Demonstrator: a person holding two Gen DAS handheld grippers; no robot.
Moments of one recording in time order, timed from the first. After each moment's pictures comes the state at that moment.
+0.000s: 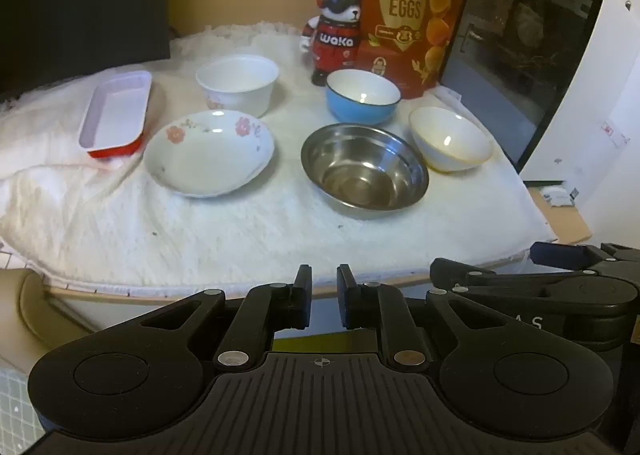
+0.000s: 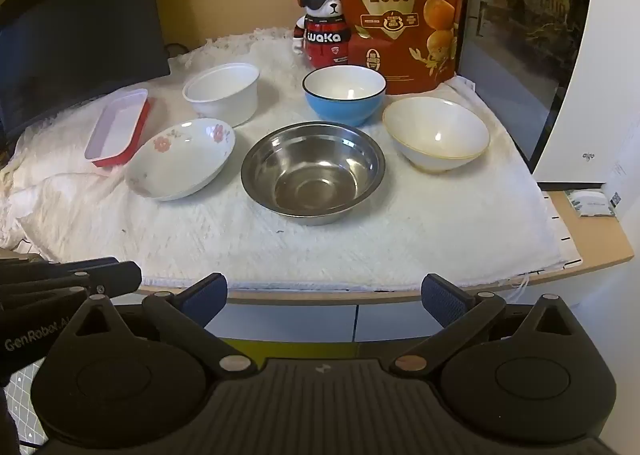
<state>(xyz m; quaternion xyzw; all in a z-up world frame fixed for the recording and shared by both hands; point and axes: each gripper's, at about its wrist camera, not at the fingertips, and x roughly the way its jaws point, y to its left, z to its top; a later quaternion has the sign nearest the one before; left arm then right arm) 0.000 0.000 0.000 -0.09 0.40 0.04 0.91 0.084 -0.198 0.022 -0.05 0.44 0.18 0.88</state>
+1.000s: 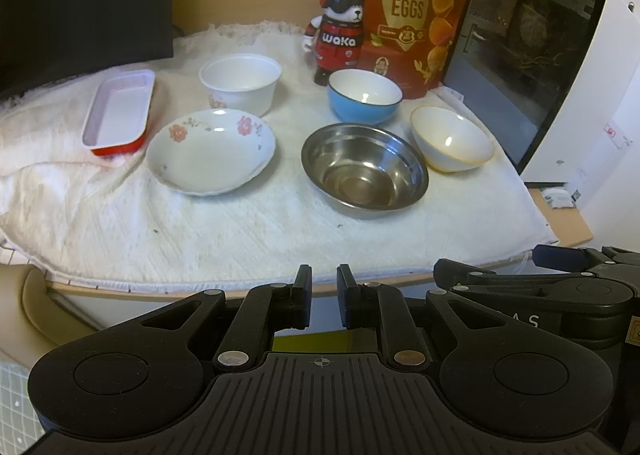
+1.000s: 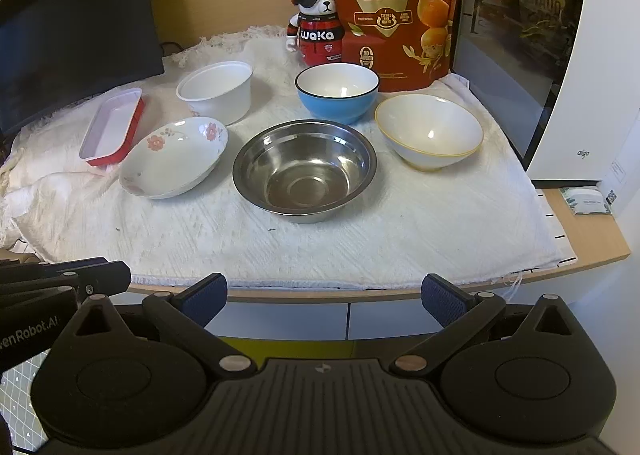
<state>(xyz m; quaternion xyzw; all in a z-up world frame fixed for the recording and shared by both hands) 0.000 -0.003 0.000 -0.09 0.41 0.05 0.91 0.086 -0.205 0.021 -0.05 0.44 0.17 0.88</state>
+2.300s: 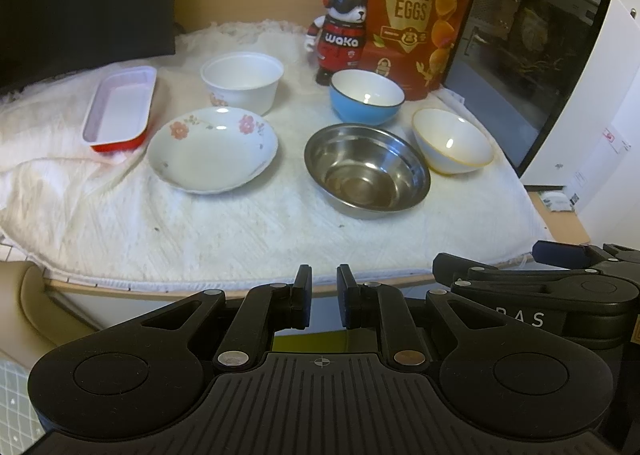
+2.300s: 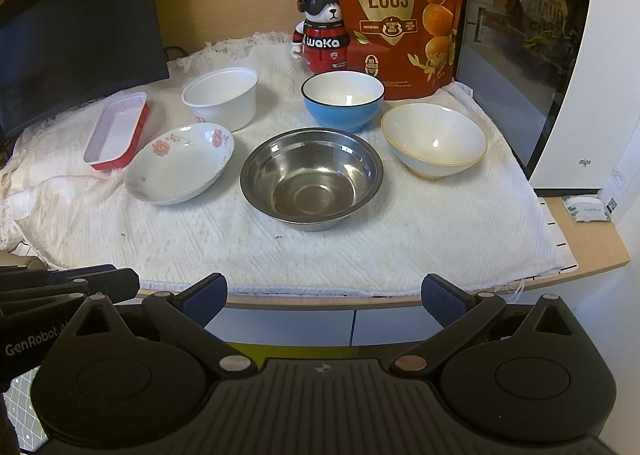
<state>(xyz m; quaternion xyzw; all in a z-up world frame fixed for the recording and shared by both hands) -0.002 0.003 0.000 -0.09 0.41 0.04 0.91 0.083 -0.201 0.024 -0.06 0.43 0.18 0.88</state>
